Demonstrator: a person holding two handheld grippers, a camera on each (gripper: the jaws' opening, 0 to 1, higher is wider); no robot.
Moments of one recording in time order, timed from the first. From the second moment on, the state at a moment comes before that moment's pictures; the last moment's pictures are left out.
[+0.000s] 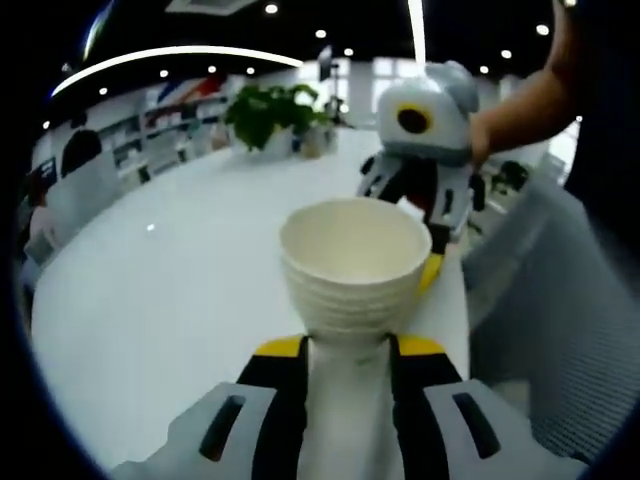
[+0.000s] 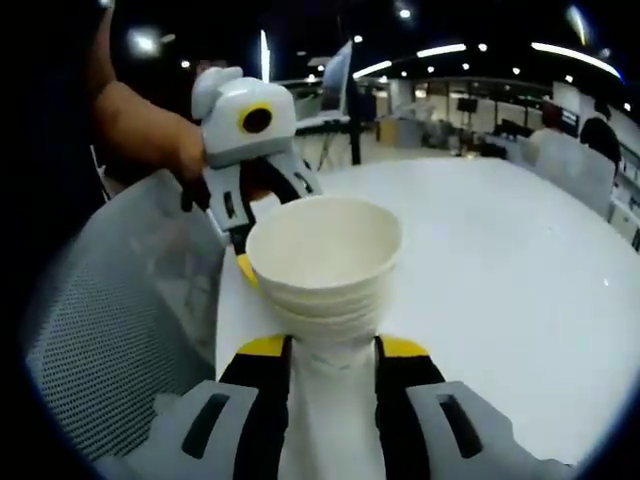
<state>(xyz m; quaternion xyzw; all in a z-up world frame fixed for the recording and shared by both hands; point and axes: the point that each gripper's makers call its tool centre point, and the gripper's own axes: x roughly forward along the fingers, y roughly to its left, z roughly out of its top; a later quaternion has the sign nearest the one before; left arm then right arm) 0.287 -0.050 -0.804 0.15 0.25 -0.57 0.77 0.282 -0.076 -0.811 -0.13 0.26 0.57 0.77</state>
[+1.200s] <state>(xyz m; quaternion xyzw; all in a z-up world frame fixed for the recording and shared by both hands) 0.452 -0.063 -0.782 0.16 0.23 -0.56 0.78 0.447 -0.087 -0.787 -0.15 0.23 0.56 0.79</state>
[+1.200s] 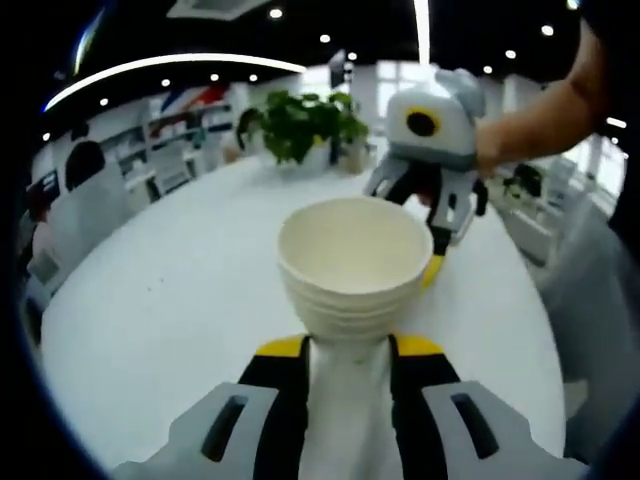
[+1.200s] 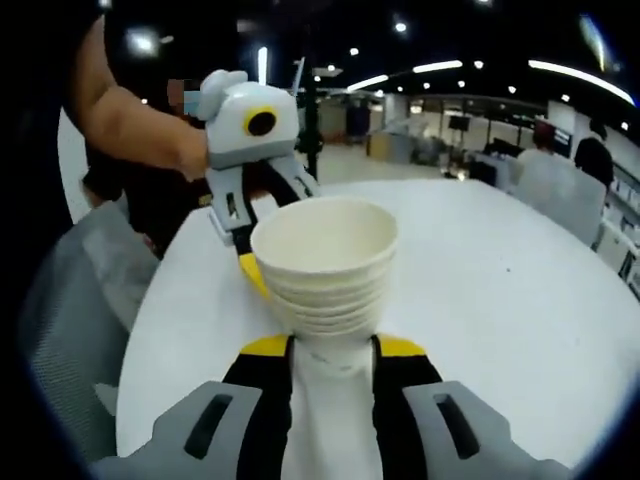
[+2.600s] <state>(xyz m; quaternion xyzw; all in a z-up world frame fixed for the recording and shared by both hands) 0.488 -0.031 -0.810 0.10 0.30 -0.50 0.80 0.484 -0.117 -0.811 -0.14 0.30 0.50 0.80</state>
